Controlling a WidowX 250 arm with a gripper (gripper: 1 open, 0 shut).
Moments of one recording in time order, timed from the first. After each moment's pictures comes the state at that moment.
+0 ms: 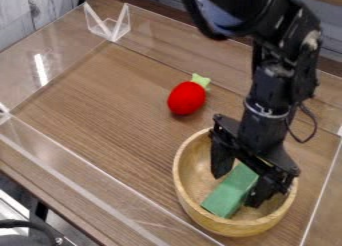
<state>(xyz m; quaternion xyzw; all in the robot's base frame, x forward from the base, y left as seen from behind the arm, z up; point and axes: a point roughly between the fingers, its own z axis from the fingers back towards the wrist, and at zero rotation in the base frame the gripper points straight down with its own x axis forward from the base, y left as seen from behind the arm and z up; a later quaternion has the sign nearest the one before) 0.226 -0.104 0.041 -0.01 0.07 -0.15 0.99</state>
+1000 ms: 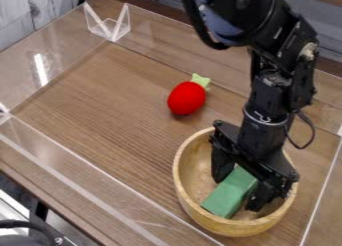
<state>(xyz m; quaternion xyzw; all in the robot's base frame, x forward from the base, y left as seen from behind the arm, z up) 0.227 -0.104 0.031 -0.01 0.07 -0.14 0.99</state>
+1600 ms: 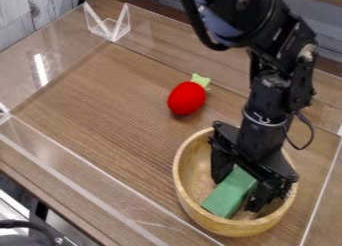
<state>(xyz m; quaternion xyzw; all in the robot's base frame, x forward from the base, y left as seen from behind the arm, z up) 0.228 -0.103 0.031 -0.01 0.07 -0.14 0.99</state>
